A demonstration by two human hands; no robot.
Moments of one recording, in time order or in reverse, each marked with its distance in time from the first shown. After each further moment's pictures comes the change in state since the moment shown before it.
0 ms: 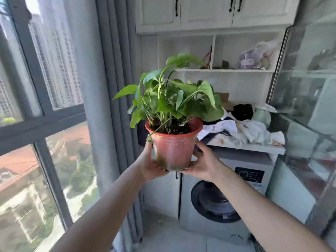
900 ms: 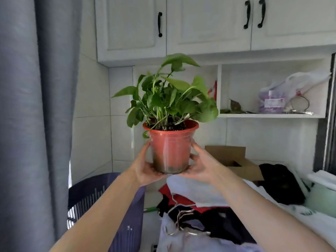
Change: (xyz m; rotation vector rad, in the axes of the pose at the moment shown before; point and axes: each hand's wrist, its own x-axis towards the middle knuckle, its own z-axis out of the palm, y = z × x) left_hand 0.505 0.386 0.135 -0.012 -0.206 0.086; right_hand 0.483 -0.413 -0.001 -0.043 -0.029 -0.122
